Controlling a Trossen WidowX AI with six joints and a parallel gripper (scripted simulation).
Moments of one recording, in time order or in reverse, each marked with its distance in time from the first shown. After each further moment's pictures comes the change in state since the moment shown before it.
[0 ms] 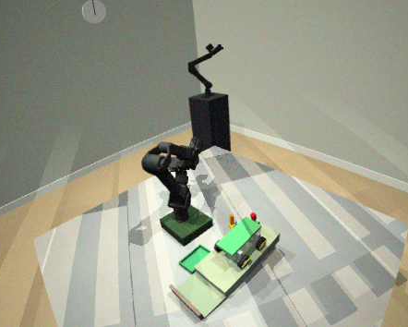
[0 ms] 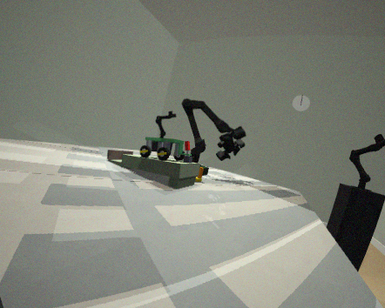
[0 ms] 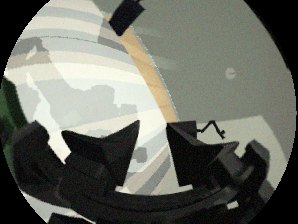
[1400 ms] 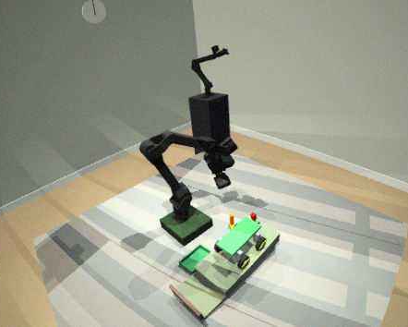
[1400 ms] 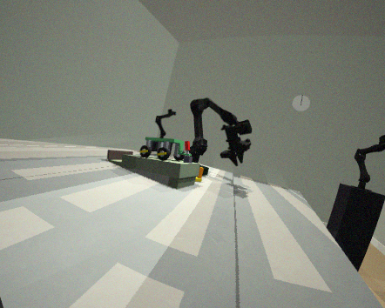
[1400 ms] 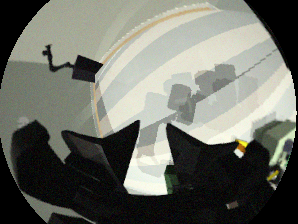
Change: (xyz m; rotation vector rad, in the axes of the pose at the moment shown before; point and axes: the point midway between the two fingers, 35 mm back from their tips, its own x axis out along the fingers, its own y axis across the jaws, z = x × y) arm -0.139 0.038 -0.144 2.609 0.525 -0.765
